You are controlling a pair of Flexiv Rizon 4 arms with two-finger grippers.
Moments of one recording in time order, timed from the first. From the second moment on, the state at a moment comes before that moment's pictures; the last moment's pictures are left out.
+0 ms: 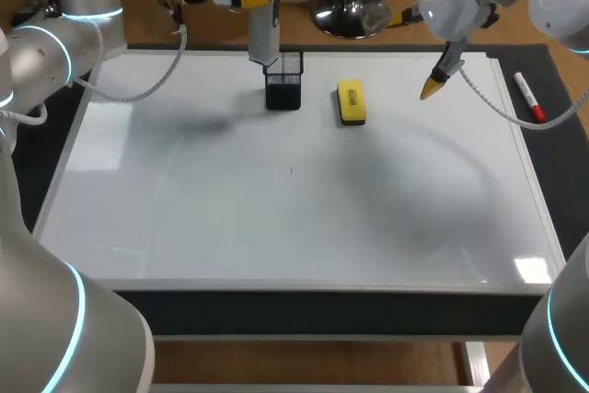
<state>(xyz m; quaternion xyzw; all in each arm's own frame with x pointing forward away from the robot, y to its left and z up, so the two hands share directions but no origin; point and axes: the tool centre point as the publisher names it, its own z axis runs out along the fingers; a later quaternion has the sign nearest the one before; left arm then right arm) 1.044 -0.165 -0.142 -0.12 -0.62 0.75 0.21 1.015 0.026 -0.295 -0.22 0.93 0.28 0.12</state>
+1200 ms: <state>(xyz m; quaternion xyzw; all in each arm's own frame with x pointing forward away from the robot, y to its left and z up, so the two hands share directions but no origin) 1.053 -0.188 -0.167 -0.10 -0.60 0.79 0.11 1.015 0.026 -0.295 -0.22 0.93 0.28 0.12</state>
